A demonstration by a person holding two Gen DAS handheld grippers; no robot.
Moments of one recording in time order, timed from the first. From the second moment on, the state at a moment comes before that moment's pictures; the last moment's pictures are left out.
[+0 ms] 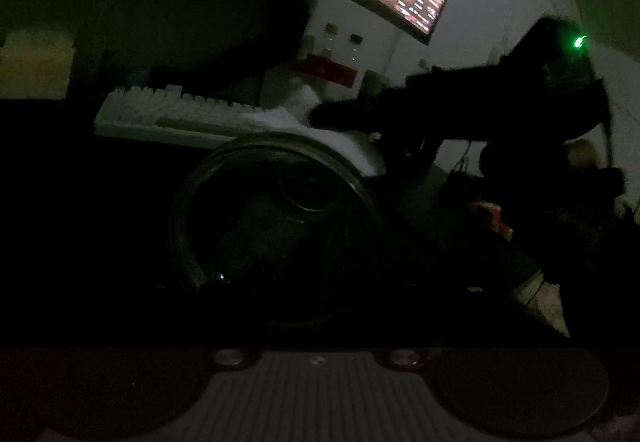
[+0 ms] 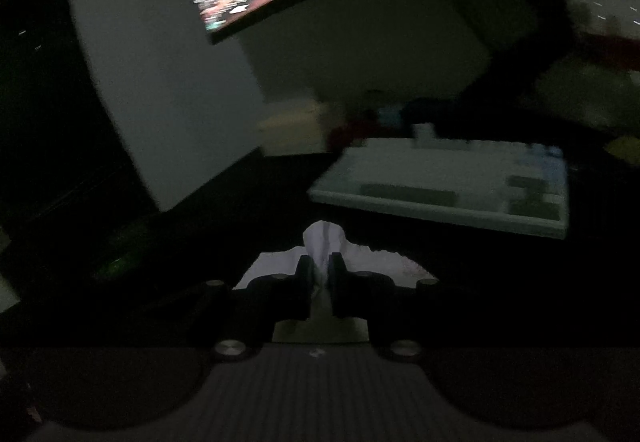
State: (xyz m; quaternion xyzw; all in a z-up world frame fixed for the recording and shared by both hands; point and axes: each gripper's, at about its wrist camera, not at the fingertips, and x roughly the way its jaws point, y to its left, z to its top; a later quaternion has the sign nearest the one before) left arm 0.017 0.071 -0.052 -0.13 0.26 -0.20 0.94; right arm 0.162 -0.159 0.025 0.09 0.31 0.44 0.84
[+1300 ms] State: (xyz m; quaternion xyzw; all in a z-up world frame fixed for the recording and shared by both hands) left arm 0.042 0.092 -0.052 -0.15 0.26 -0.18 0.94; right arm 0.141 -0.139 0.023 0.10 0.27 0.51 0.81
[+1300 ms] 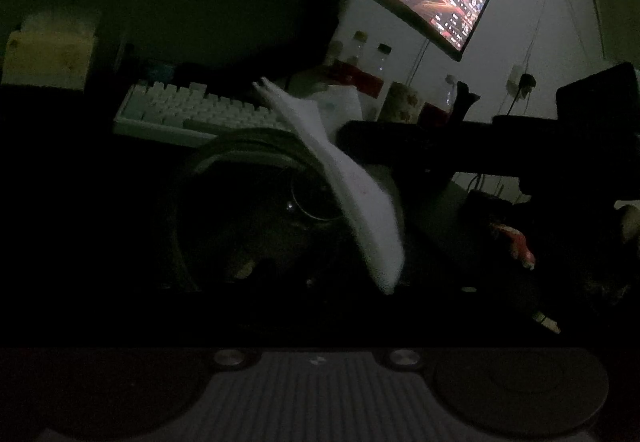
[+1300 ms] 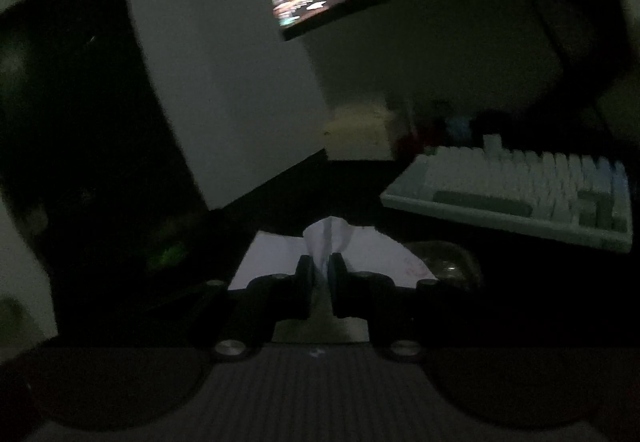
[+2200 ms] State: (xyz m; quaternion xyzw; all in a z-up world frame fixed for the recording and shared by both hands) left arm 0.053 0.047 -0.041 -0.09 0.24 -0.08 0.96; right arm 0.113 -0.224 0.005 0.11 0.27 0.39 0.87
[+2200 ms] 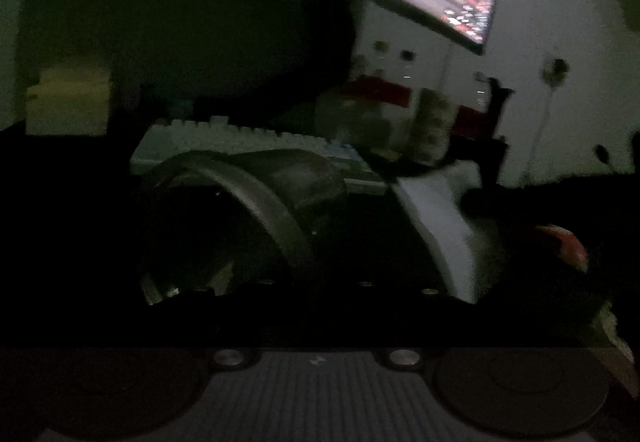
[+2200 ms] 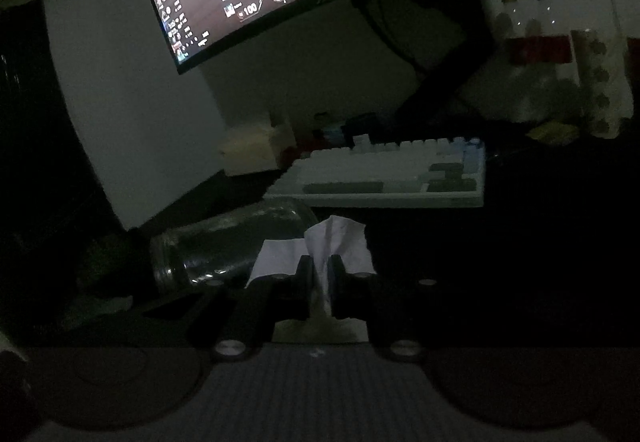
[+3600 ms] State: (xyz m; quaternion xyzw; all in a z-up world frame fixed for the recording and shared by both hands) left arm 0.016 0.002 -0.023 -0.01 0.31 0.04 0.95; right arm 0.065 -0.220 0.001 0.09 0.29 0.26 0.92
